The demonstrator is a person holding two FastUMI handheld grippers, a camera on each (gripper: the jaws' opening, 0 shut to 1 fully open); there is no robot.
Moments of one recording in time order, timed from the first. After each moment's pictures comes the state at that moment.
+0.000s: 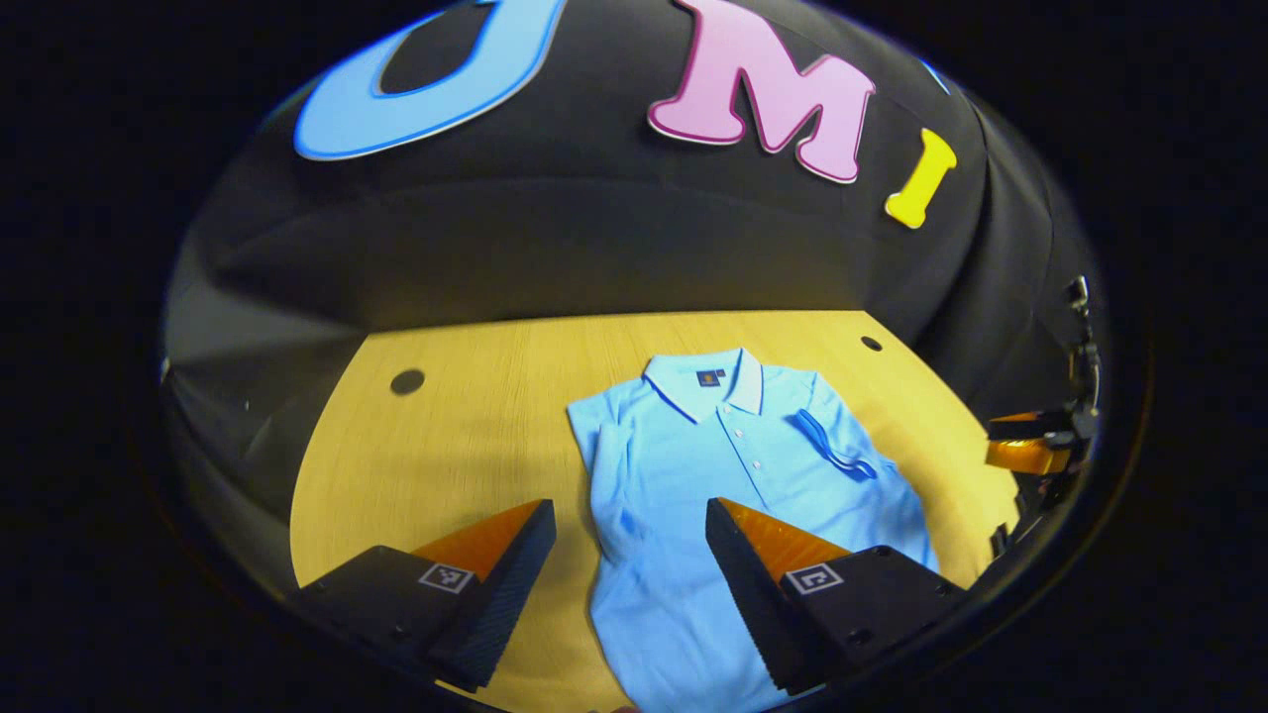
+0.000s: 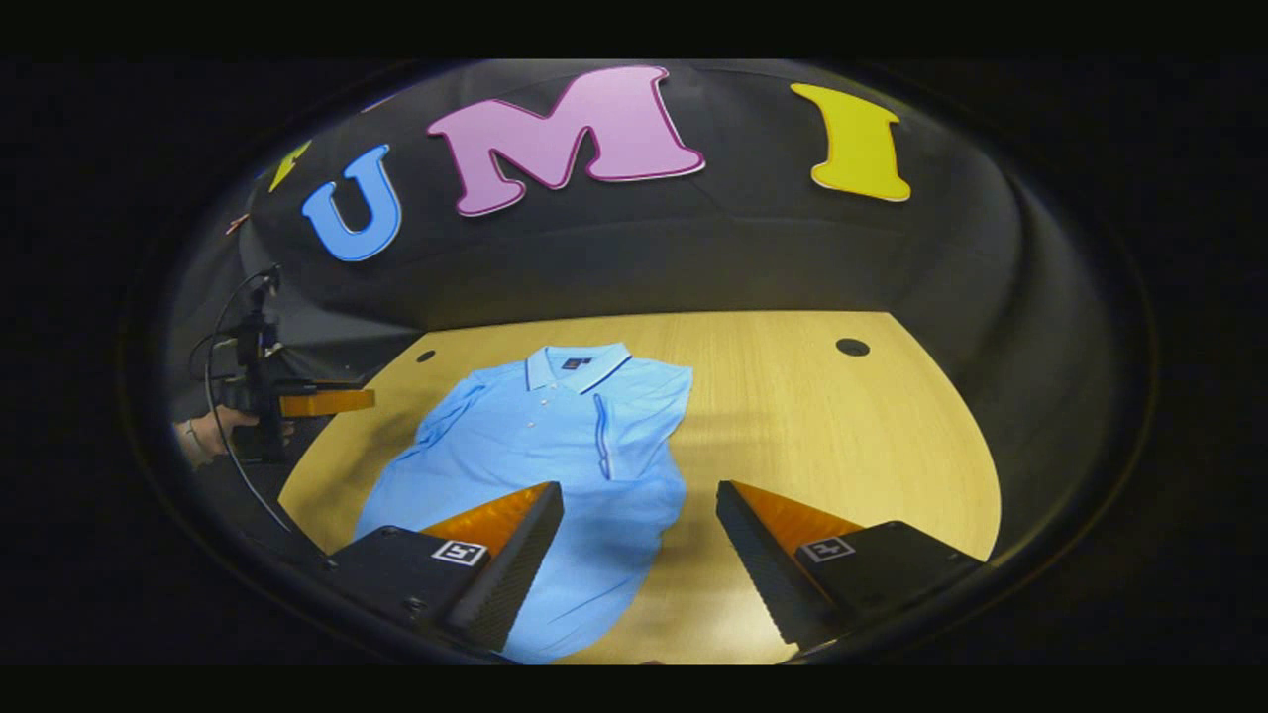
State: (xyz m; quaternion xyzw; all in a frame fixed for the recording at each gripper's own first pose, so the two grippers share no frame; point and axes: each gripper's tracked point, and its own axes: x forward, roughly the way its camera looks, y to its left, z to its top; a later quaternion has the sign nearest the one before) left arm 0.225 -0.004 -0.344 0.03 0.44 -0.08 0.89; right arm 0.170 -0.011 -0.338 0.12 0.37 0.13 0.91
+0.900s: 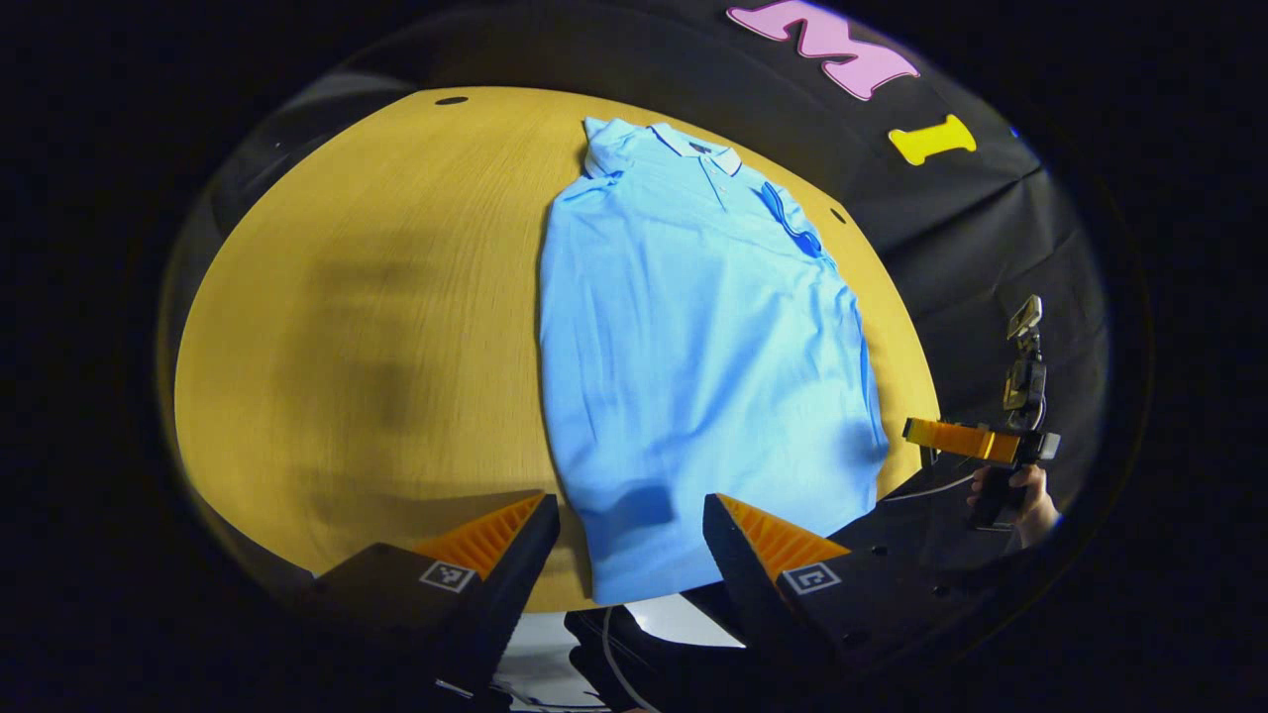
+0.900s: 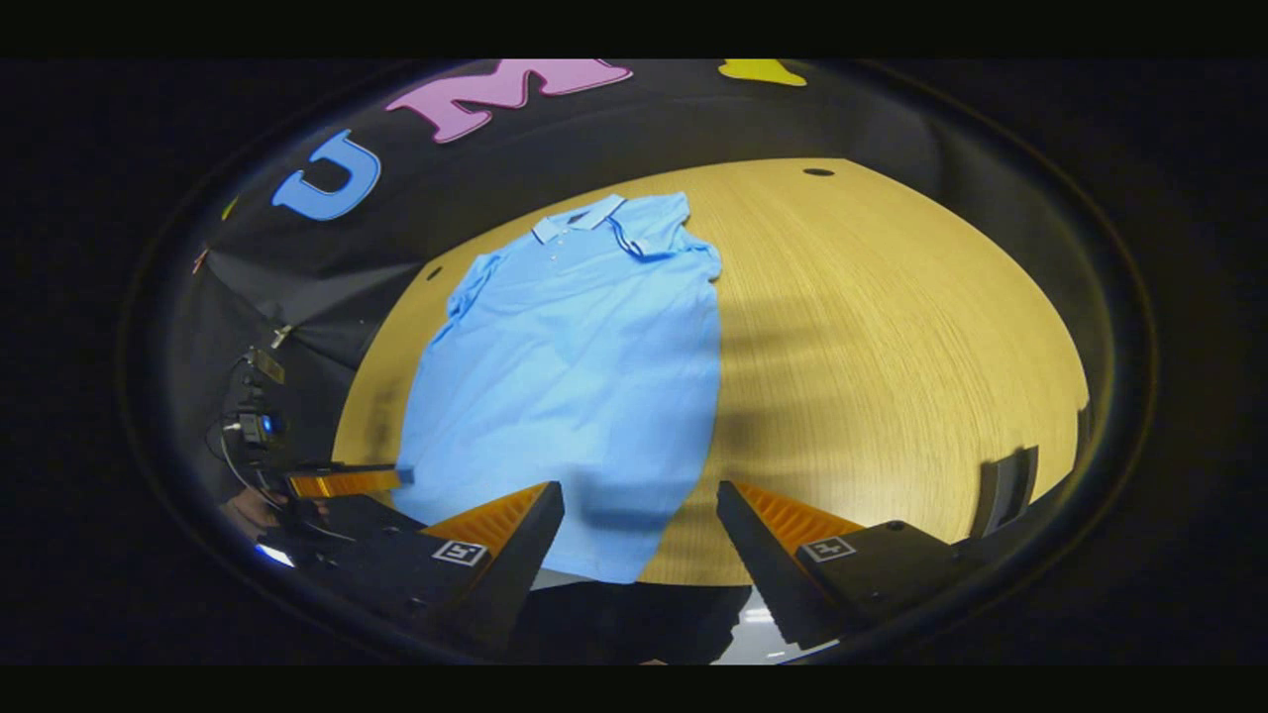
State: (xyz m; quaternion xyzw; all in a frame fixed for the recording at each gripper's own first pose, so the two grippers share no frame) left arm -0.037 -0.009 -0.440 -0.10 0.62 -0.09 0.77; right arm -0.034 0.039 -0.424 0.21 0.54 0.10 0.80
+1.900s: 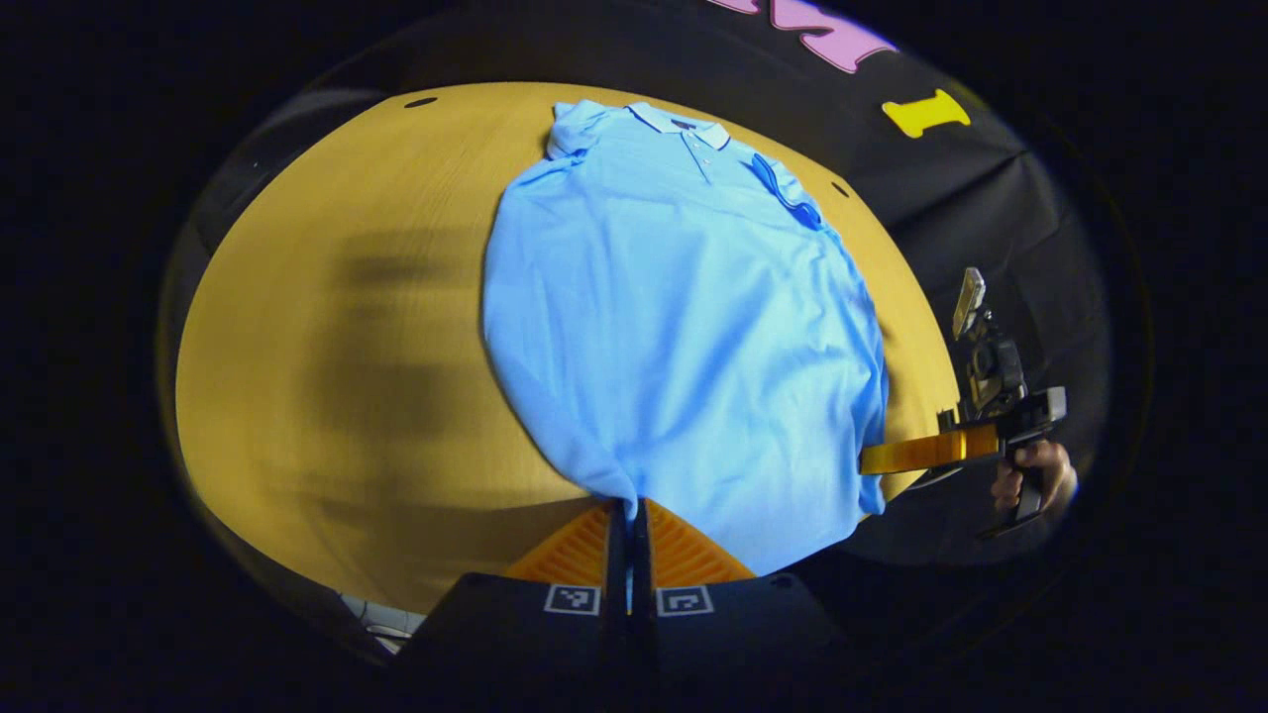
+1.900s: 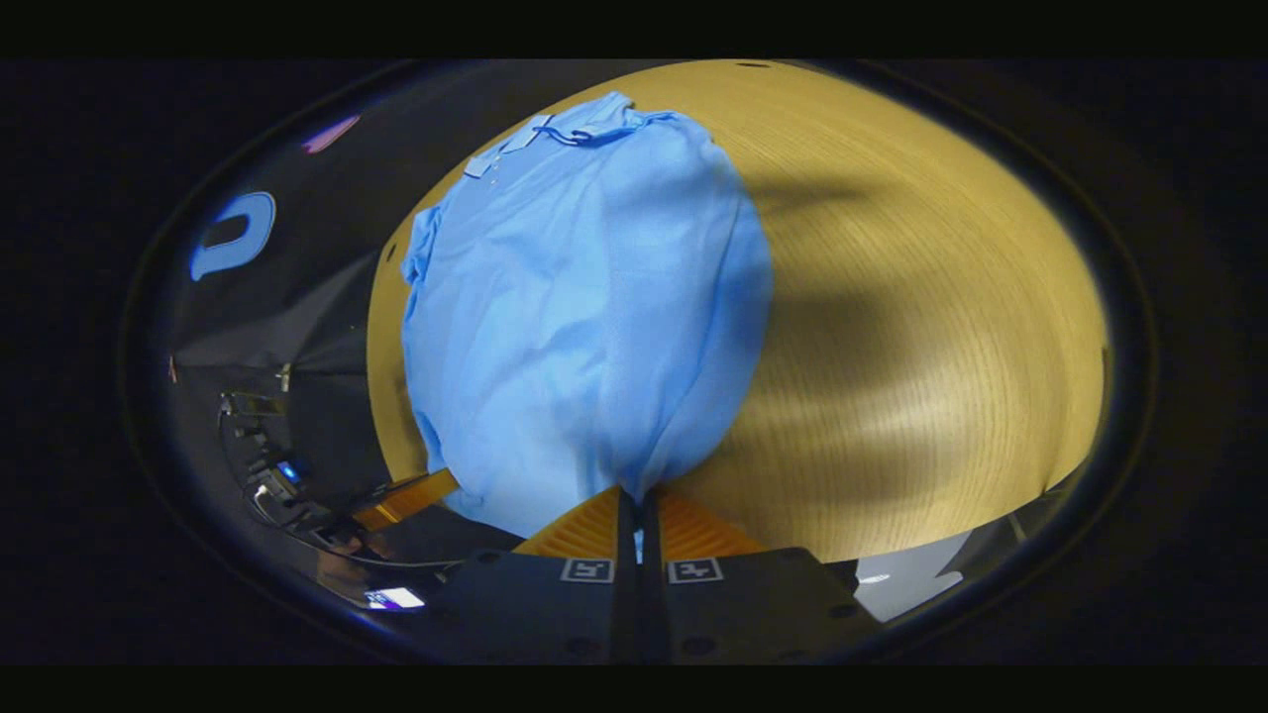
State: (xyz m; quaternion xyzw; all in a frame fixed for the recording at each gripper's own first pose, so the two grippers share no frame) left arm -0.029 -0.041 -0.458 -0.09 0.63 -0.09 0.76; right arm -0.047 0.108 -0.453 0.35 0.65 0.10 0.67
